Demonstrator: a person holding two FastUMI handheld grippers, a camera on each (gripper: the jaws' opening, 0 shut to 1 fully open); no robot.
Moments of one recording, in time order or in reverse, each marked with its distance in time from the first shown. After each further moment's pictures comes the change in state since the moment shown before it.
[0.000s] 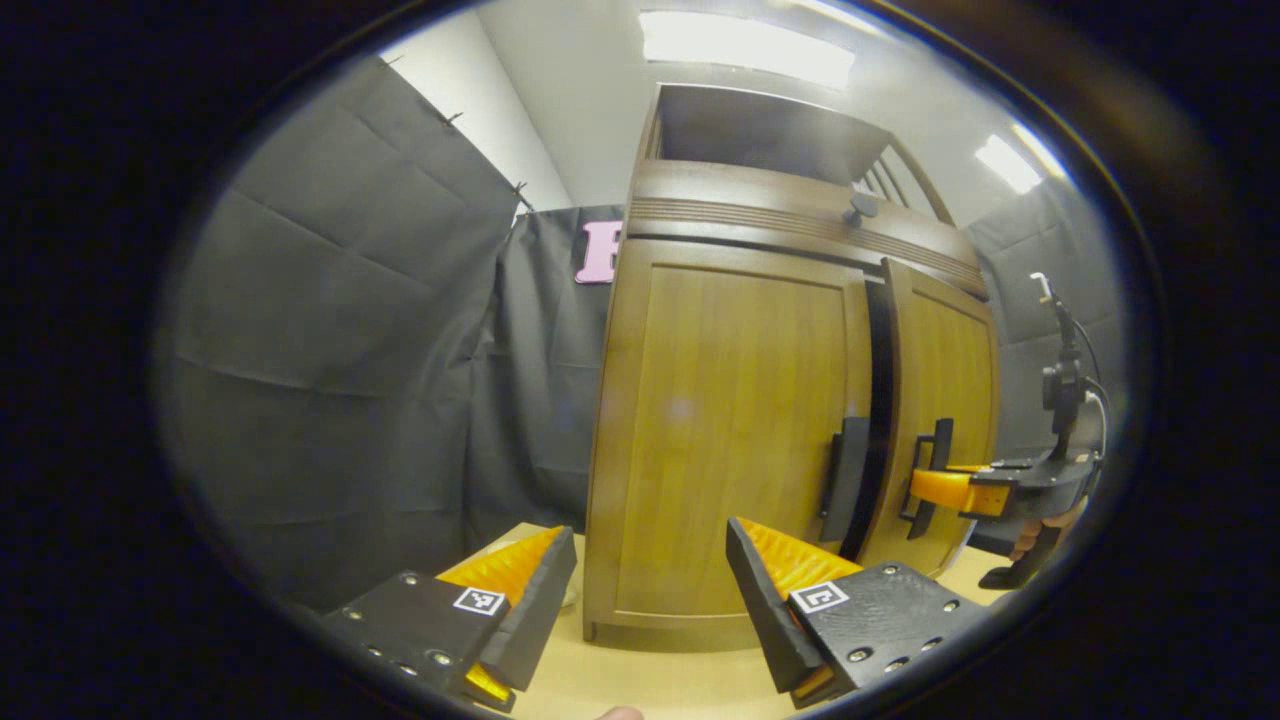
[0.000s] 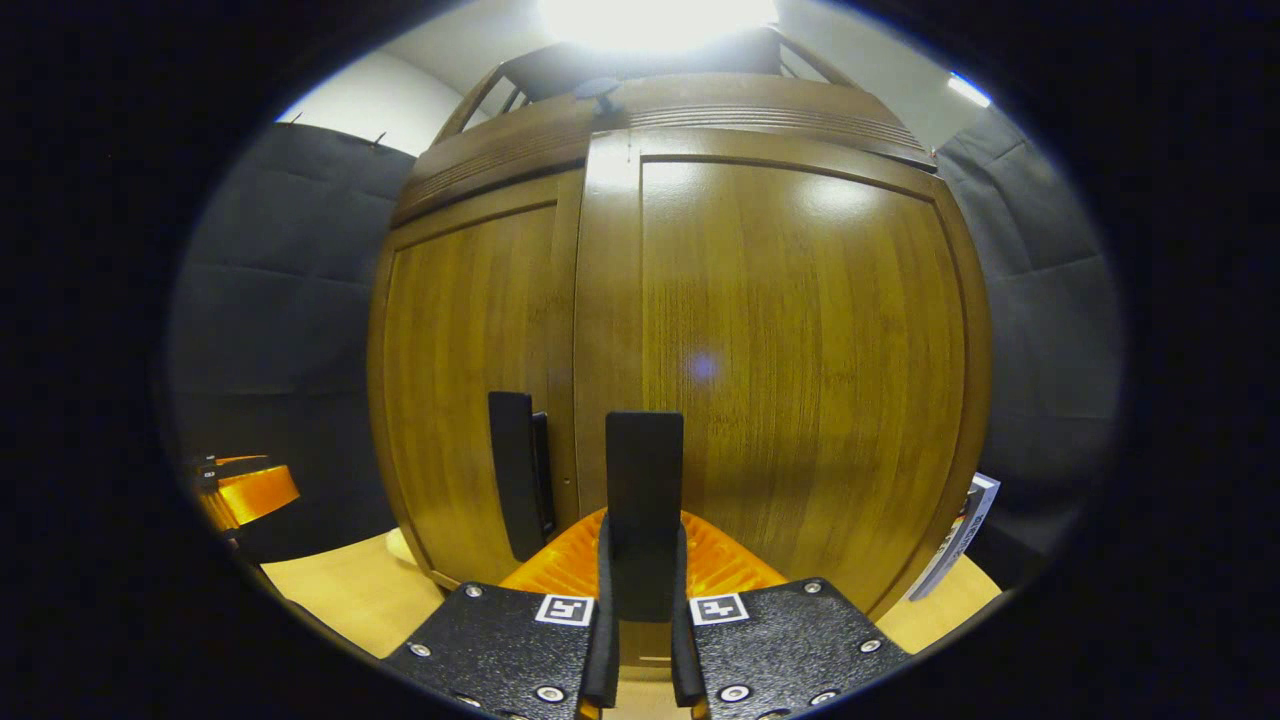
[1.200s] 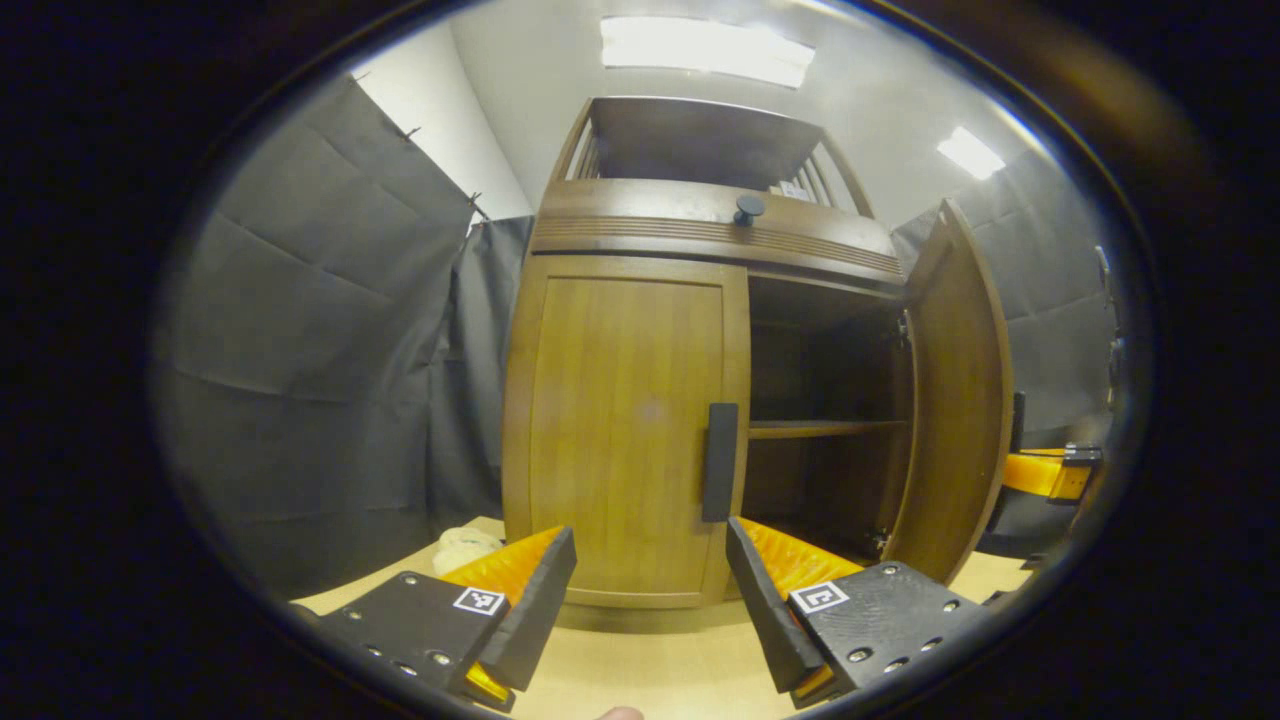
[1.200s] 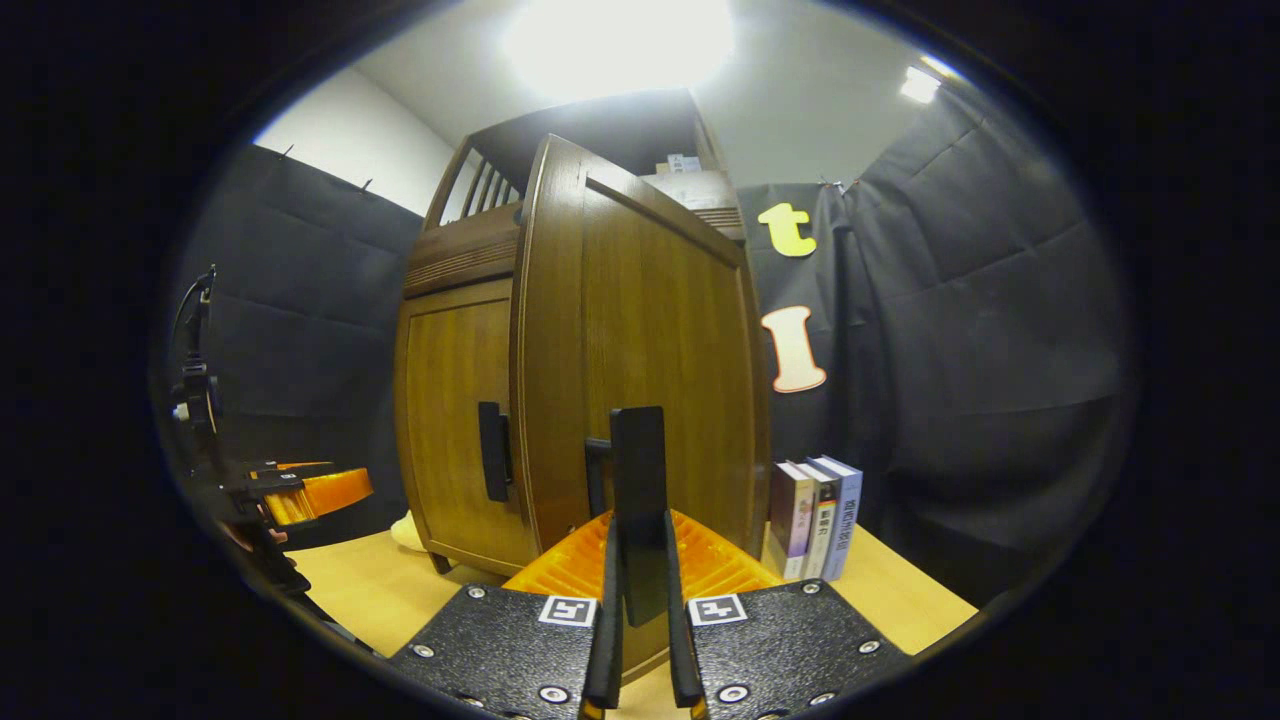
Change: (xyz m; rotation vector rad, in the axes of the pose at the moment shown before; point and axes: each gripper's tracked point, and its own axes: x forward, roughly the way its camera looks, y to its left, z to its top) left arm -0.007 -0.010 0.000 0.041 -0.008 -0.098; right arm -0.188 -0.096 0.002 0.016 -0.123 -0.149
